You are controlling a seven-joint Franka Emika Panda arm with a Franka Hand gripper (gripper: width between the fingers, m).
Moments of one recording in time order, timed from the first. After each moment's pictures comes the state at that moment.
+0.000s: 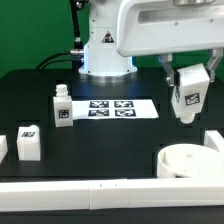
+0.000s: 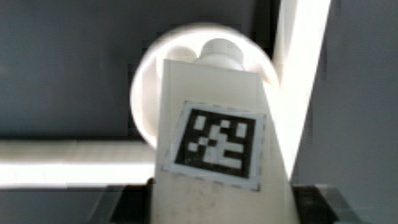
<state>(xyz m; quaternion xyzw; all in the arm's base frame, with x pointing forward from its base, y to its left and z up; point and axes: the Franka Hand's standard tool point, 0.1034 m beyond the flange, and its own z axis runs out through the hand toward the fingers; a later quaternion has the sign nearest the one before) 0.595 0.081 0.134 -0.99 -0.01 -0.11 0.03</state>
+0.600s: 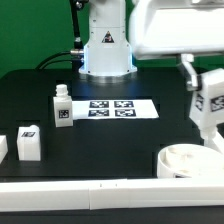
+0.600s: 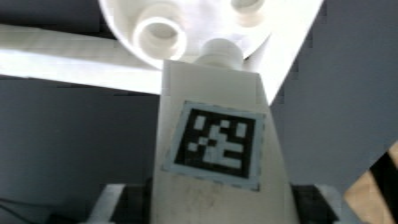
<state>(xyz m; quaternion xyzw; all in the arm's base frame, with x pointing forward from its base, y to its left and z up) 0.624 0.106 0.140 -0.97 -0.09 -0.22 0.01</state>
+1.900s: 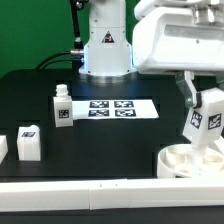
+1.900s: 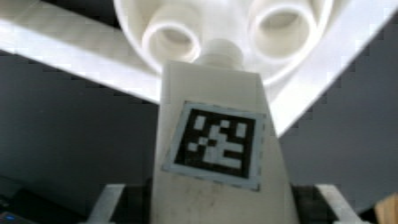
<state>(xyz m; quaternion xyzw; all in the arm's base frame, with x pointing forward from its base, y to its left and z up) 0.620 0.100 0.111 -0.95 -0.20 -0.24 -0.04</state>
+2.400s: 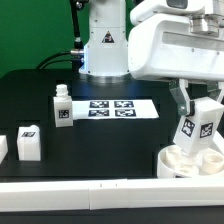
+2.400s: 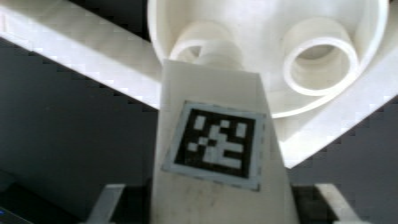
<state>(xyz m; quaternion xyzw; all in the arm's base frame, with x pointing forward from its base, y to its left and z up) 0.630 0.084 0.107 -0.94 -0.24 -0.22 -0.06</state>
